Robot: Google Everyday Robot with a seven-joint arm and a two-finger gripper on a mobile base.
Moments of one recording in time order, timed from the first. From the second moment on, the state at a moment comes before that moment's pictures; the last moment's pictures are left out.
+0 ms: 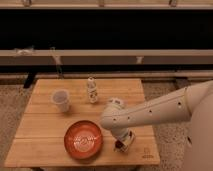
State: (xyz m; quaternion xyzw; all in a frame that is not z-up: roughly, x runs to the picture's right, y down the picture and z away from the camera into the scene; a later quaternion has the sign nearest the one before) arm 0.090 0.266 0.747 -0.36 -0.01 -0.35 0.86
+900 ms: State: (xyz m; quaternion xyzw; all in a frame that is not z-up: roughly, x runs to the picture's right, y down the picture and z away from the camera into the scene) arm 0.090 0.258 0.741 -0.36 -0.01 -0.36 0.86
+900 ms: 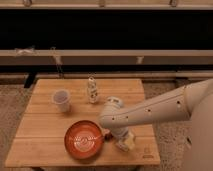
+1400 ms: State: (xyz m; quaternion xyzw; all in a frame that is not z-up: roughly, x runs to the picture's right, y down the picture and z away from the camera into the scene) arm 0.089 0.250 0.735 -0.35 -0.01 -0.36 0.86
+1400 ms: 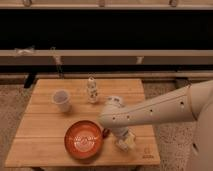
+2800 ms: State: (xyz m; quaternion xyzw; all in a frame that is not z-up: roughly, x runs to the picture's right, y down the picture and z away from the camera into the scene) arm 0.079 0.218 0.753 -0.33 -0.02 -0.36 0.87
